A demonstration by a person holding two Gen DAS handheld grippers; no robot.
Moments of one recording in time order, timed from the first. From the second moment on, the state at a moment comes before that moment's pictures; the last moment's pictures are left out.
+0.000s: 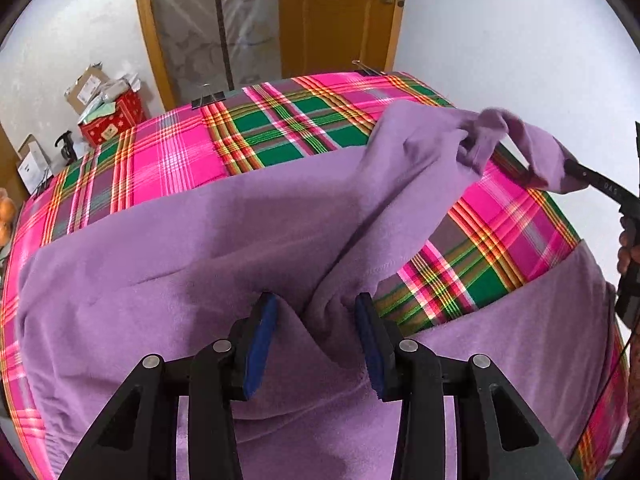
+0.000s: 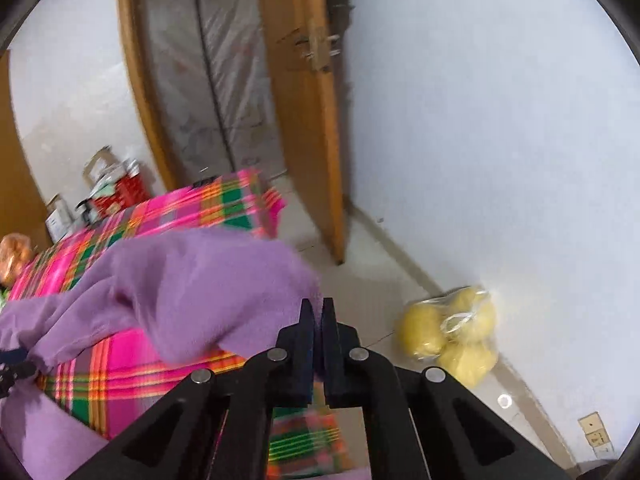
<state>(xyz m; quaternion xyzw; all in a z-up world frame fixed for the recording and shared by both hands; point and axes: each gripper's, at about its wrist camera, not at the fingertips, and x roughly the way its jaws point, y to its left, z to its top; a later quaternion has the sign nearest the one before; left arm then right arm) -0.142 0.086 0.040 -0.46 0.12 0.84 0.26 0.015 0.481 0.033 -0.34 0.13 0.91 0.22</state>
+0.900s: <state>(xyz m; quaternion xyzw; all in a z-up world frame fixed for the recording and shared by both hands) -0.090 0.121 0.055 -0.41 0.19 0.82 0.36 -0.006 0.566 0.021 -0.36 0.08 0.84 0.38</state>
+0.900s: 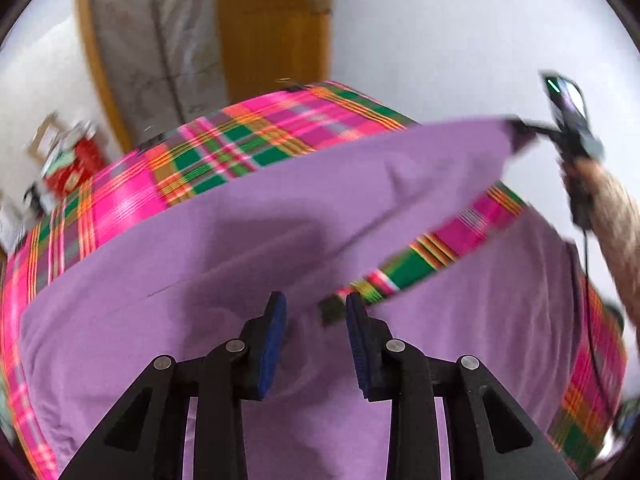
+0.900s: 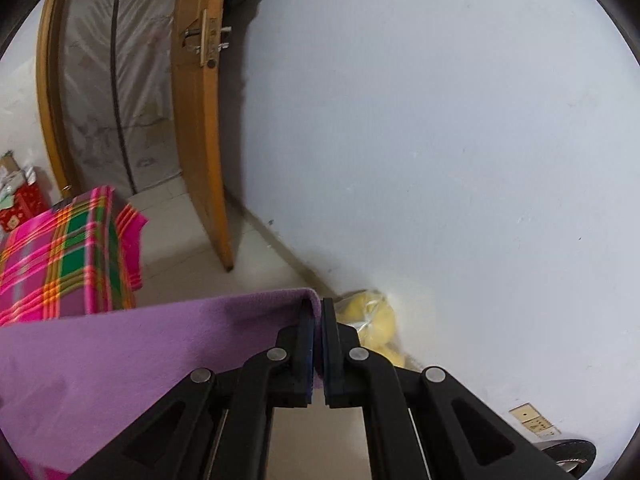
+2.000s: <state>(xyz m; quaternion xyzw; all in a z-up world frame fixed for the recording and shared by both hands) -0.148 0.103 0.047 -0.46 0.06 0.82 0.34 -0.012 0.392 -0.007 -0.42 -0.06 0.90 0.01</state>
